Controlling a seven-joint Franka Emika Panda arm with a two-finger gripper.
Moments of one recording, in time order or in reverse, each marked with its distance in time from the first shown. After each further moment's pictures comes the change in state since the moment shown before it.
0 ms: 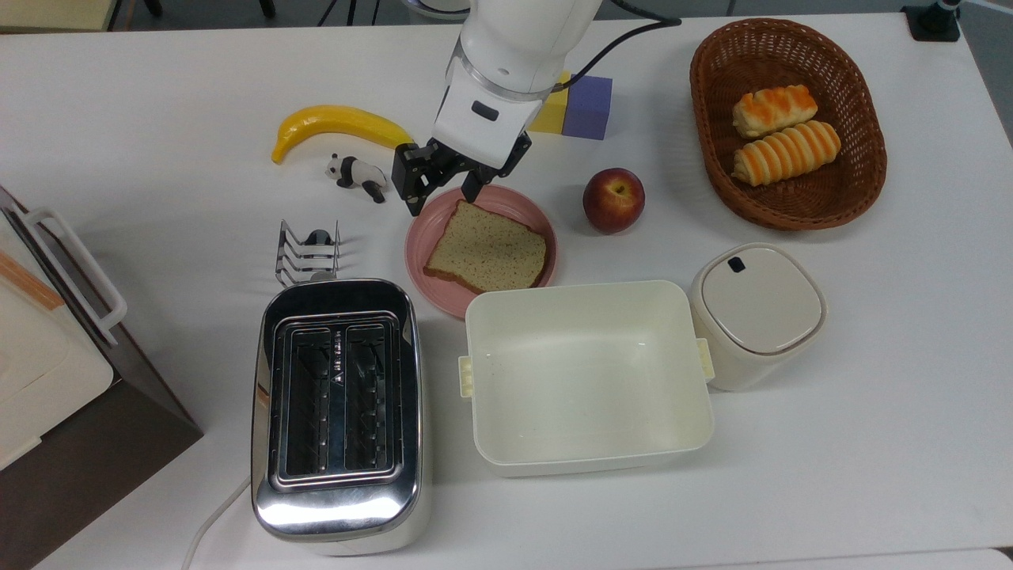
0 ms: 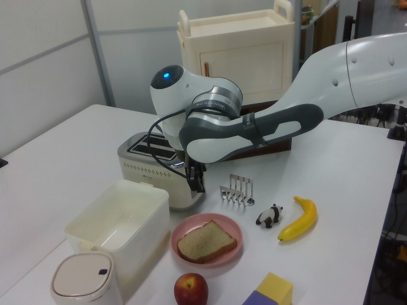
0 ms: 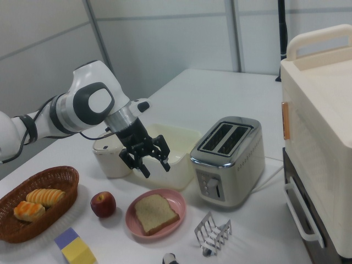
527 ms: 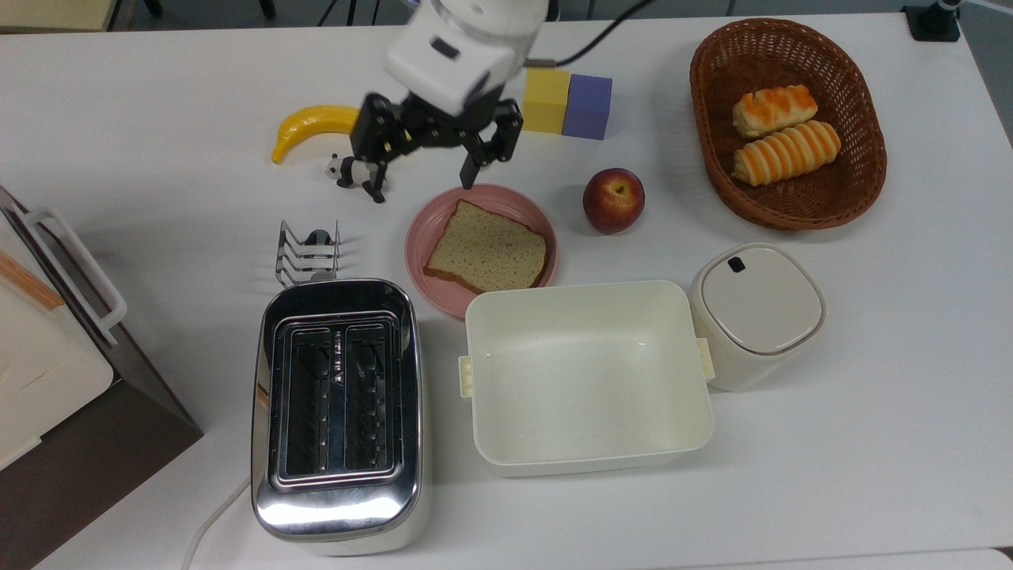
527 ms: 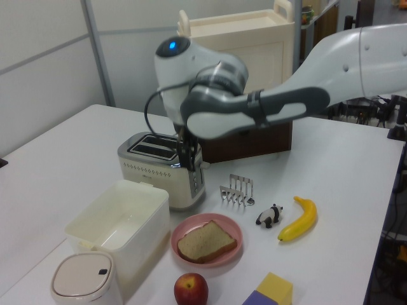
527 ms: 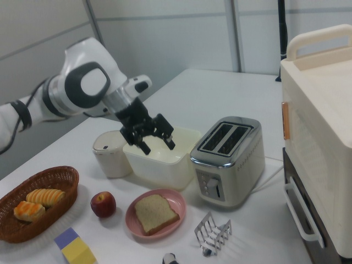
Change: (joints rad) arm -0.022 -0.034 -0.011 0.088 0.015 -0.010 0.156
